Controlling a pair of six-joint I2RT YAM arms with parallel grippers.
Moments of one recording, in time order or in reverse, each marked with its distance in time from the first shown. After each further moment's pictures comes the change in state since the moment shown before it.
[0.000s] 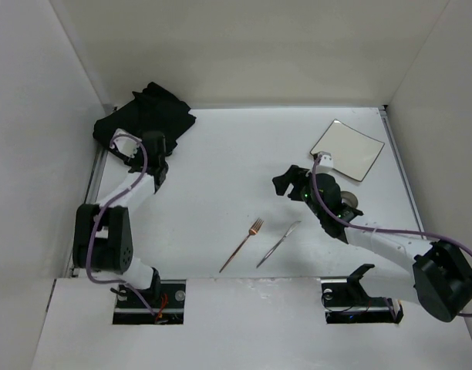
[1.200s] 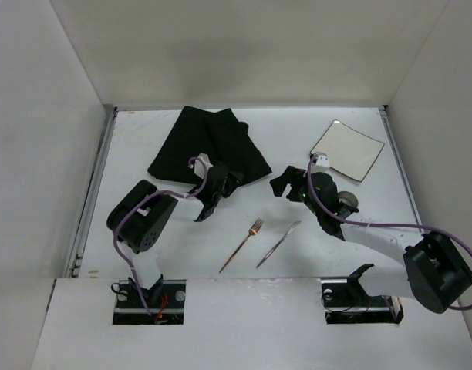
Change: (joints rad) left arm -0.457 0.360 -0.120 0.509 0.360 -0.223; right arm -0.024 0.072 0.000 0.031 -0.058 -0.002
